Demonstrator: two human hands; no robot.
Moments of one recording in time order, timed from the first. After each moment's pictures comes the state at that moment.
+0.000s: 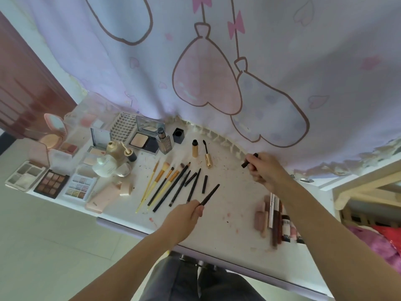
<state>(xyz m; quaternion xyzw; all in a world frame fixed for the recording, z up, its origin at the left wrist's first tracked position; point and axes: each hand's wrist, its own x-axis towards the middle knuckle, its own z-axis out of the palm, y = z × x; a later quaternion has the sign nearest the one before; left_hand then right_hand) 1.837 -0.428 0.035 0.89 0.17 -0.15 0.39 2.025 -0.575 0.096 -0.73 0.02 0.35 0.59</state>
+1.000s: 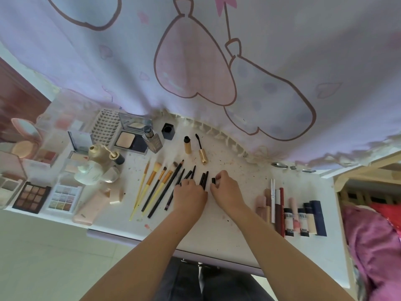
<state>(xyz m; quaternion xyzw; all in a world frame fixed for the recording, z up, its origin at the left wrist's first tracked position) 1.904 -0.428 0.003 0.97 0.13 -0.20 0.00 1.963 -0.525 0.004 -0.91 -0.08 0.26 0.30</state>
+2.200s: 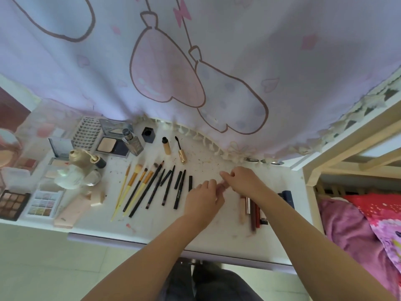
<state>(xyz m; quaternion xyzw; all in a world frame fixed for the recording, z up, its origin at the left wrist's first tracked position) 1.904 -0.505 0.023 0.98 0.04 -0.01 0.21 2.001 -0.610 0.063 -0.93 -0.11 0.30 0.19</state>
